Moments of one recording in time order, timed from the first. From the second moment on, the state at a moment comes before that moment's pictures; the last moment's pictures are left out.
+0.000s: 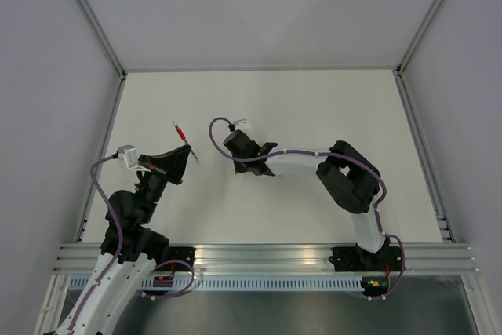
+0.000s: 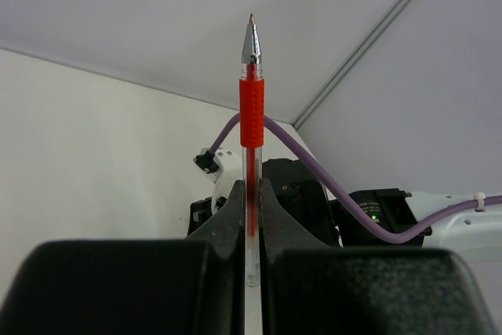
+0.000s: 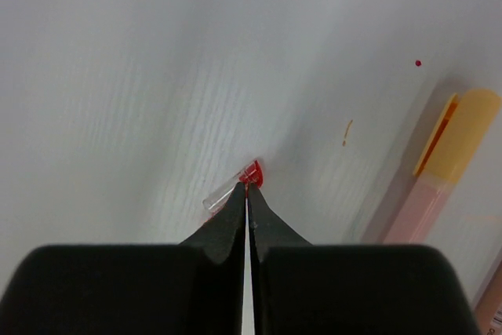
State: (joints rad) left arm -0.41 0.21 0.36 0.10 -0.03 -0.60; right arm 0.94 2.02 1.32 -0.19 0.31 0.54
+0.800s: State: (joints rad) left arm -0.41 0.16 0.36 0.10 -0.03 -0.60; right arm 0.95 2.05 1.42 -0.32 0.40 0.84
